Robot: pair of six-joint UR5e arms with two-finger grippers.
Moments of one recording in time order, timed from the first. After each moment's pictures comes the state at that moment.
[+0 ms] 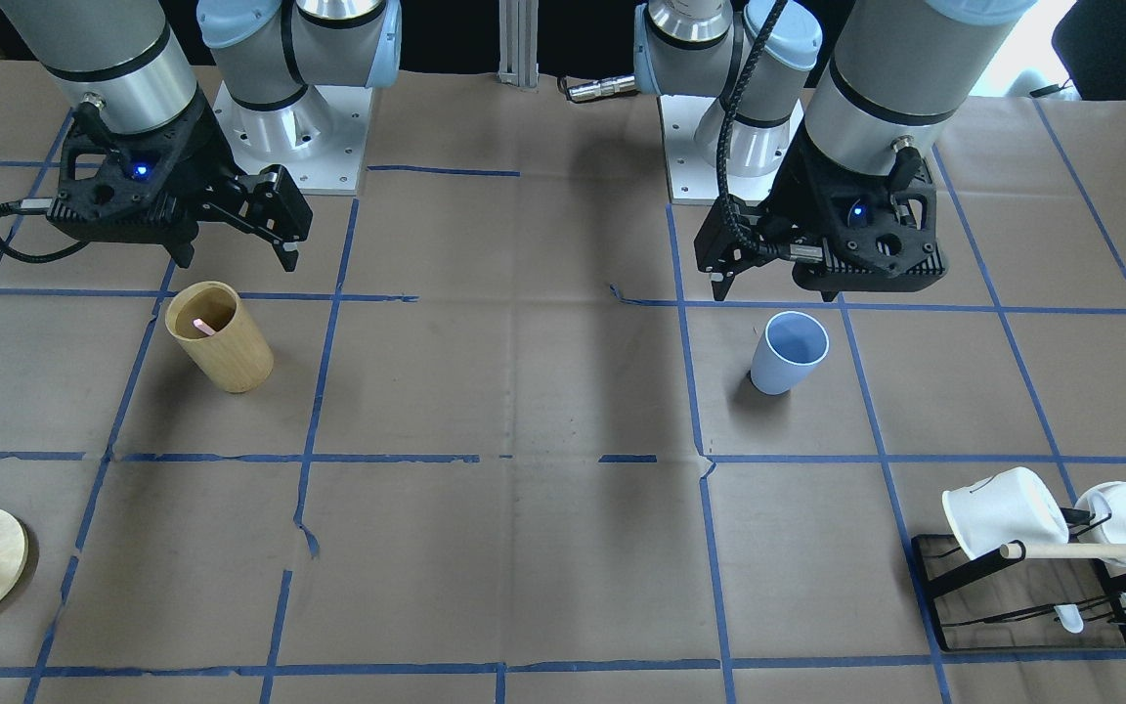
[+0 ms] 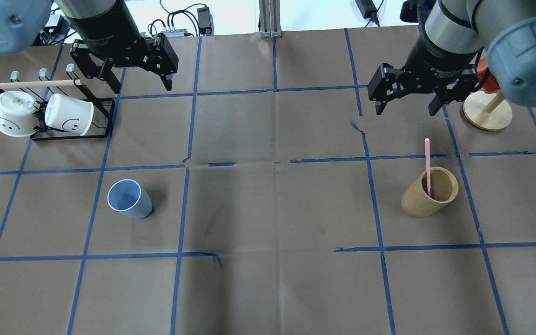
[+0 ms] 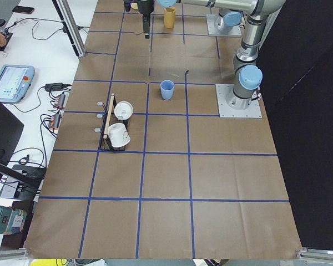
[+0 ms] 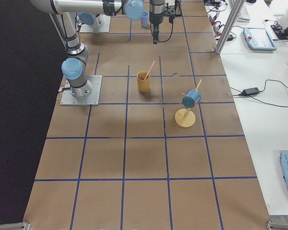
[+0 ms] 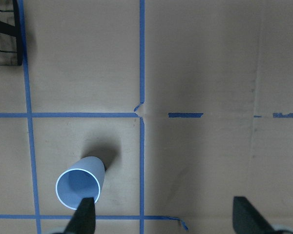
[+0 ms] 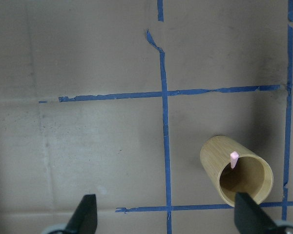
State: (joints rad) left arm -1.61 -1.71 -1.37 -1.64 1.57 -0.05; right arm 1.56 -1.58 1.62 -1.63 -1.54 0.04
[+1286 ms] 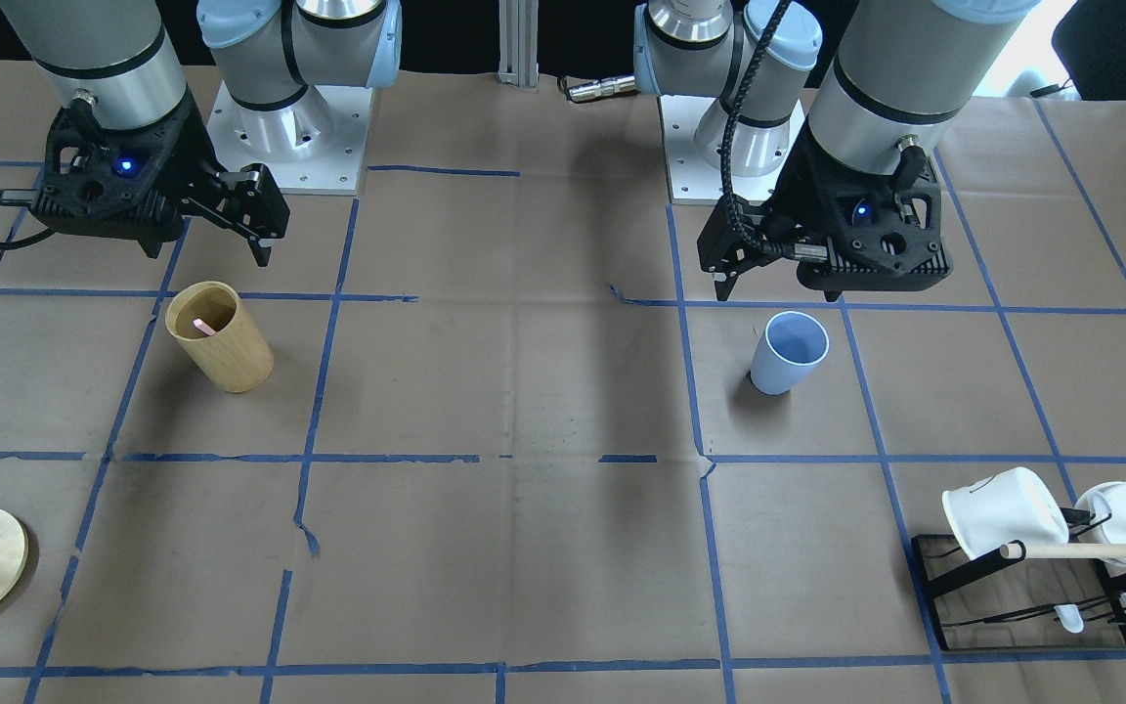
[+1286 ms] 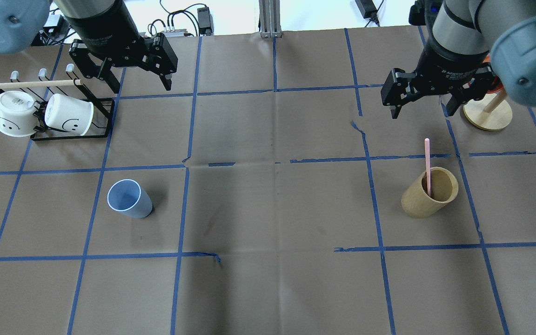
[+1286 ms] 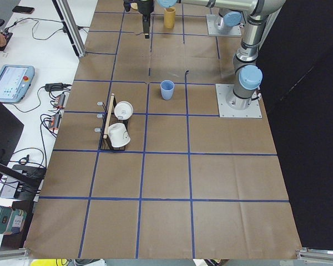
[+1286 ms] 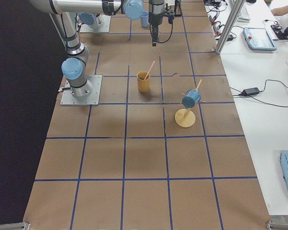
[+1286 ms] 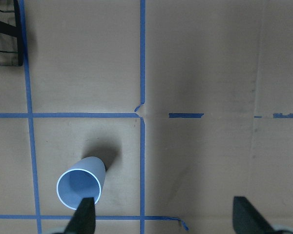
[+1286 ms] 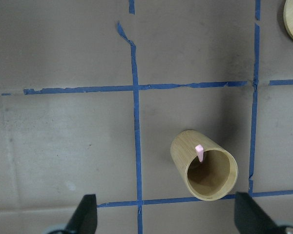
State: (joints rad) left arm -1.60 -1.71 -1.37 -1.64 1.57 -0.05; right arm 1.56 -1.58 1.62 -1.61 -1.63 0.02
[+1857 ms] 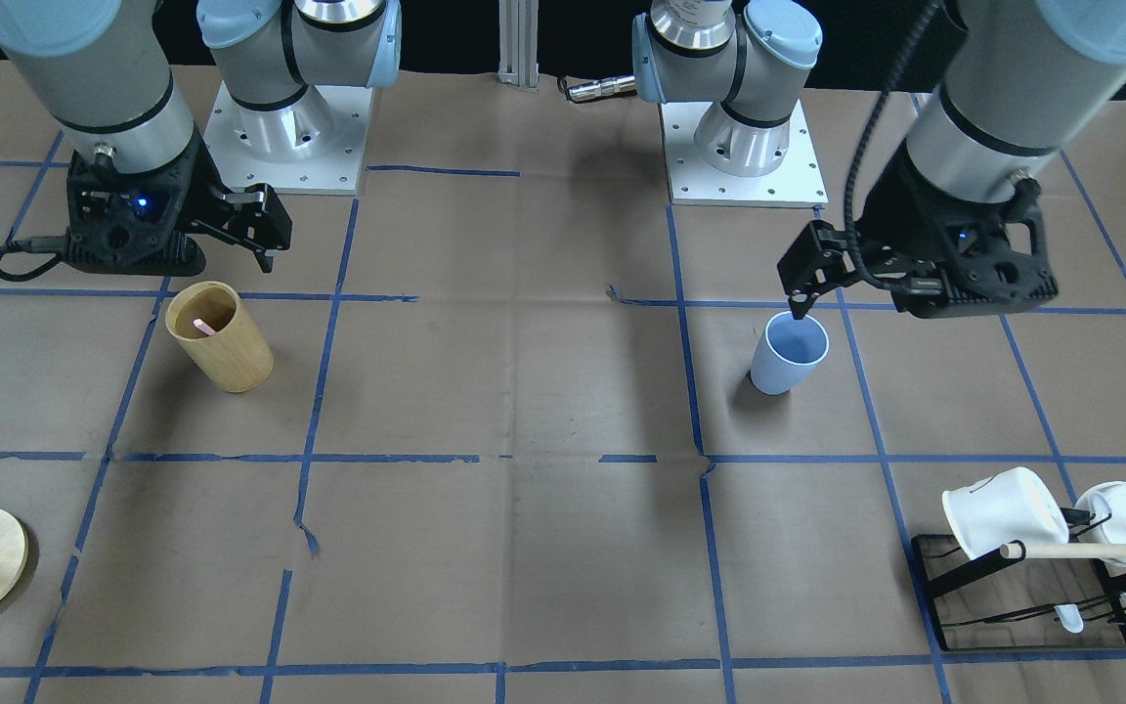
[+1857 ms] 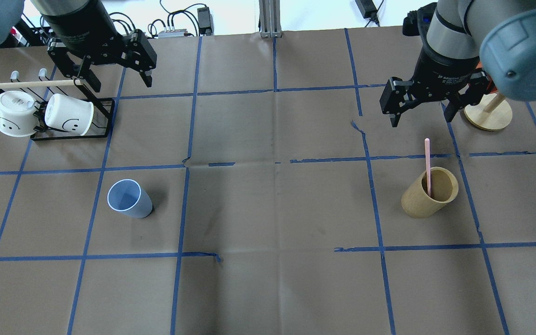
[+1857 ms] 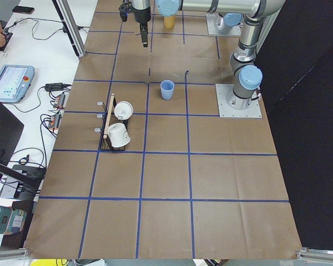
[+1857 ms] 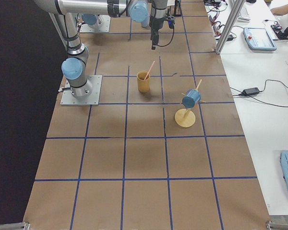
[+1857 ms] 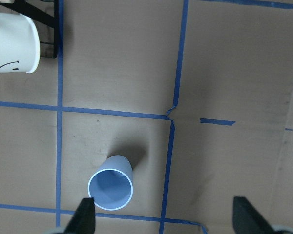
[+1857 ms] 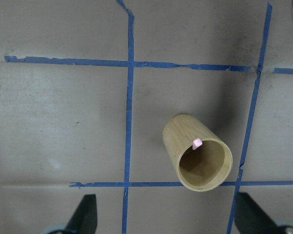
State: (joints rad) left arm -1.46 -1.71 -1.40 -1.66 1.58 0.01; right arm 1.57 -1.51 1.58 -1.52 -1.67 -0.06
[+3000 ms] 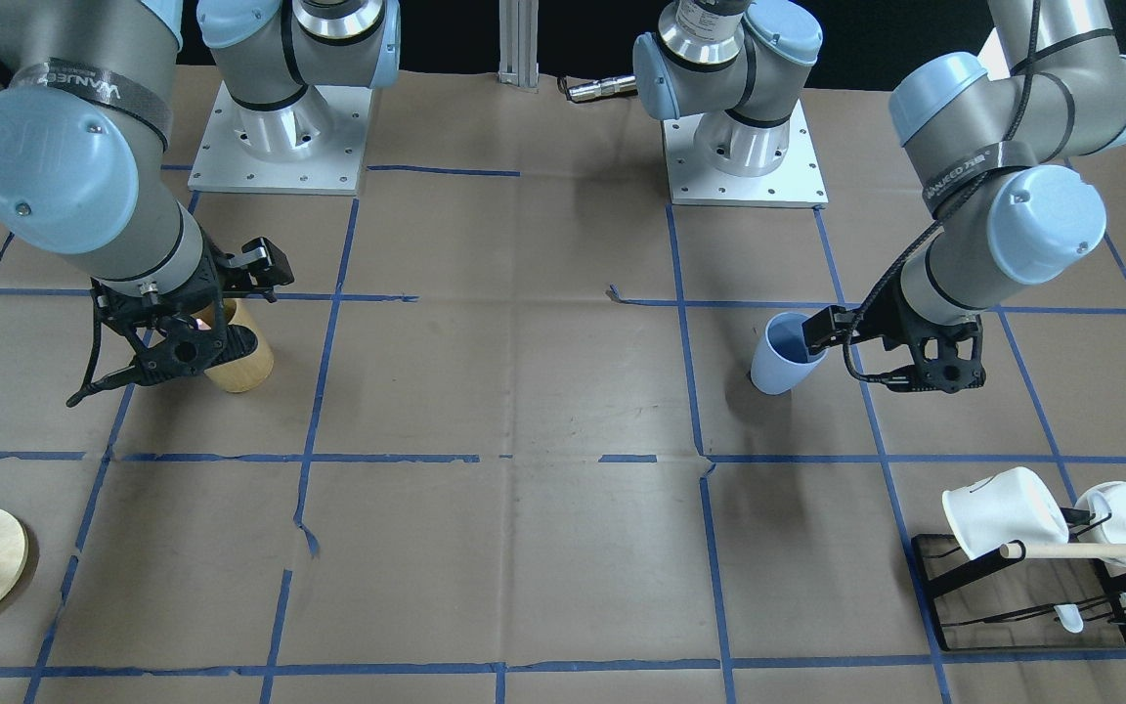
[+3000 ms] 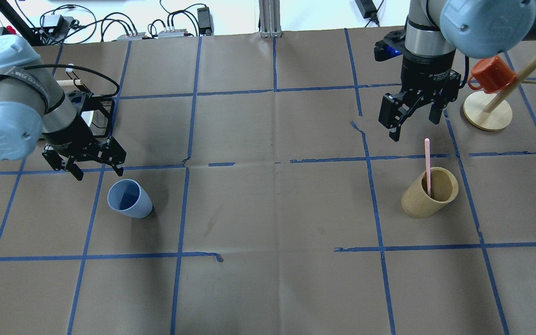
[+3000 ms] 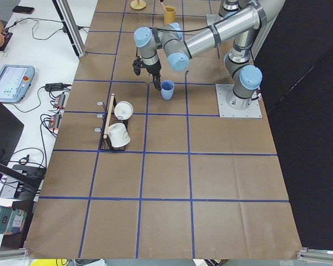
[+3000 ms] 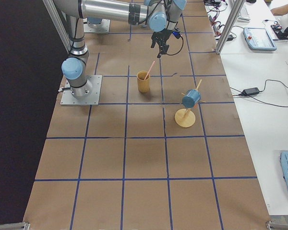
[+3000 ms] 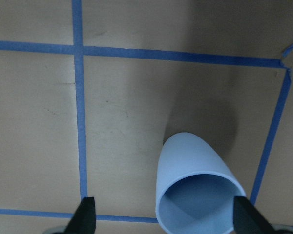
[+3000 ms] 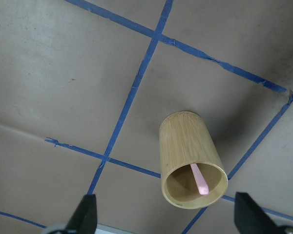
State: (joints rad) left arm -1.28 -1.71 -1.89 -1.33 1.63 0.21; right arm 1.56 -1.34 1.50 -1.40 -1.69 -0.39
